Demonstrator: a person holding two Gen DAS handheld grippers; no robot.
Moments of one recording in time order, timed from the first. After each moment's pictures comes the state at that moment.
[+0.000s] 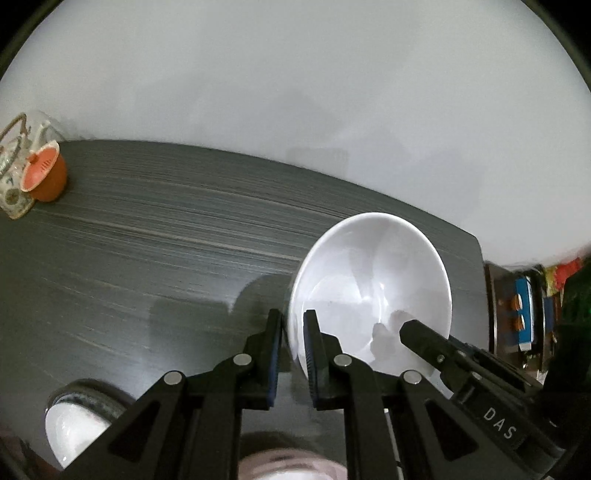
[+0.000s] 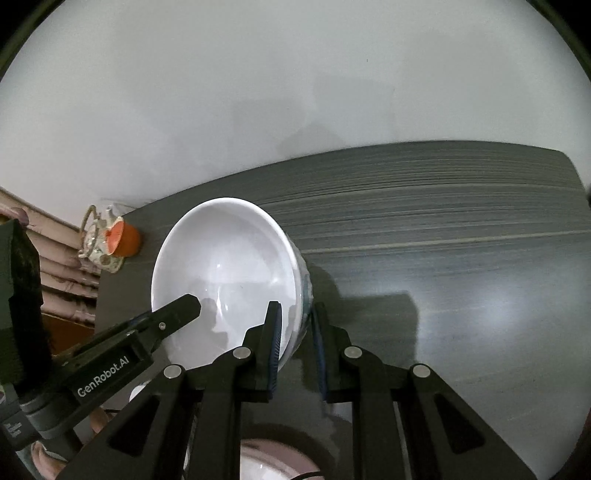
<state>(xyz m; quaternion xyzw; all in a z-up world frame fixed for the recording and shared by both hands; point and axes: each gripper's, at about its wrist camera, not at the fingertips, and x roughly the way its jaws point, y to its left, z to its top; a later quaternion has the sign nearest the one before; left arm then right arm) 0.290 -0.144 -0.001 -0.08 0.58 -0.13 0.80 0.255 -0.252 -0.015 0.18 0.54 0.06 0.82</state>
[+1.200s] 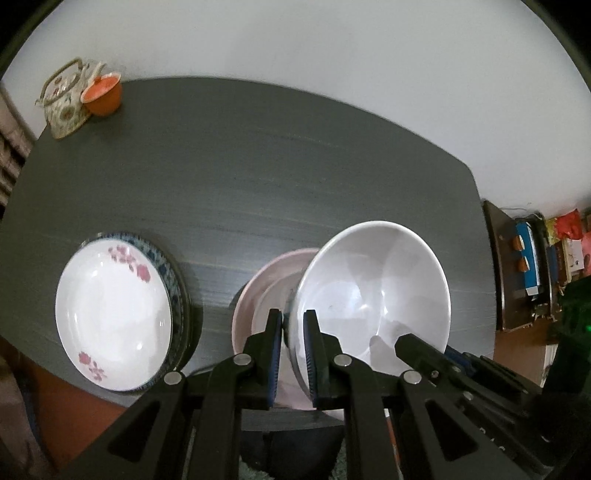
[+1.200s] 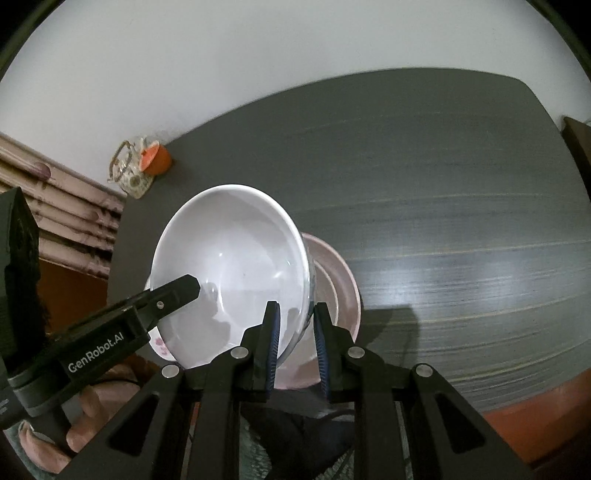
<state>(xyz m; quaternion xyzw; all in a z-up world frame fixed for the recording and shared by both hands) 0.100 -0.099 -0.005 -0.06 0.62 -0.12 0.78 0.070 -0.197 -0.020 0.19 0.57 0.07 0.80</state>
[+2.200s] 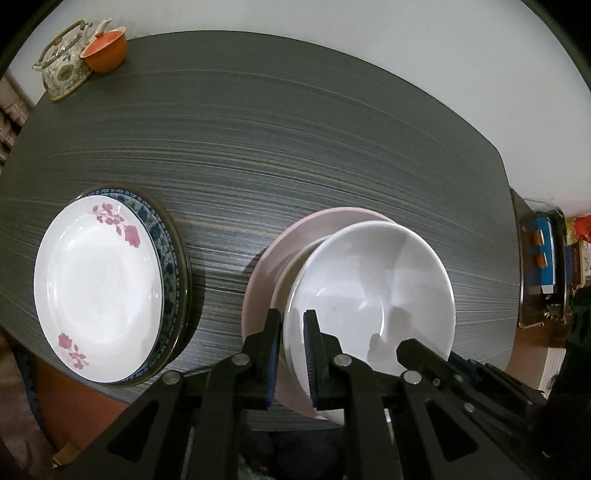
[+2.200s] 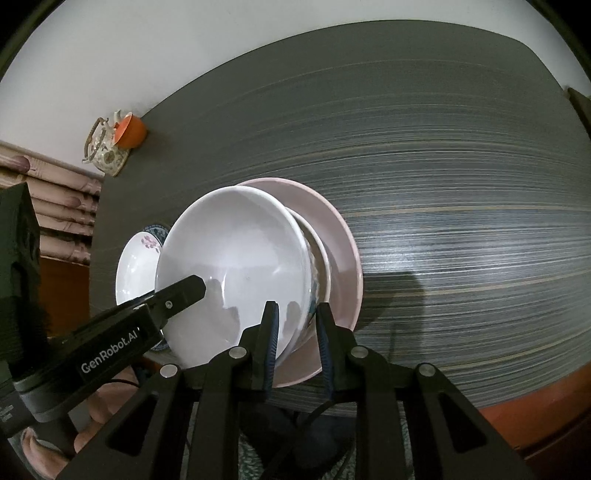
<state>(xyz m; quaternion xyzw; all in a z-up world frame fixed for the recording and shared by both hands) 0.107 -0.099 -0.059 -0.06 0.66 -0.09 0.75 0.075 -0.190 -0.074 0.19 0.61 0.06 0.76</state>
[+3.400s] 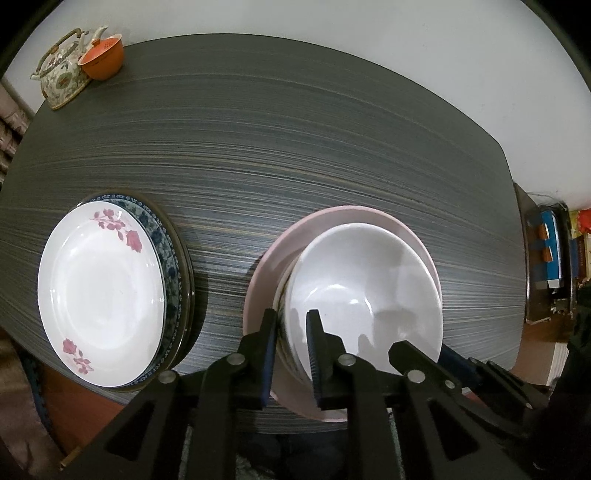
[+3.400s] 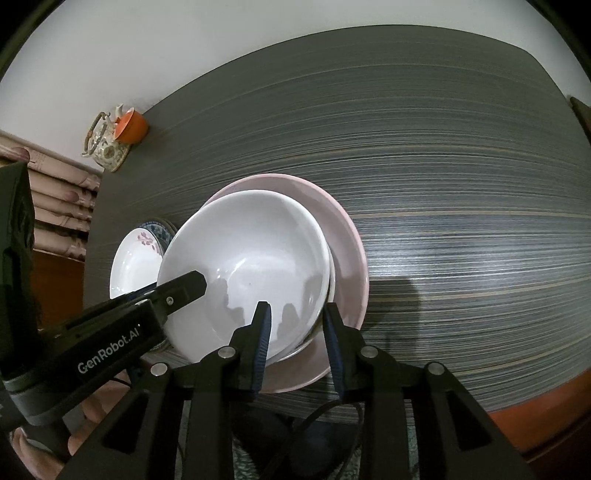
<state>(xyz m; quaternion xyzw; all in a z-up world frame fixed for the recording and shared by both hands) 0.107 -0.102 -0.062 -0.04 0.65 -0.09 0.75 0.070 -0.178 -0.077 0.18 0.61 0.05 0.77</state>
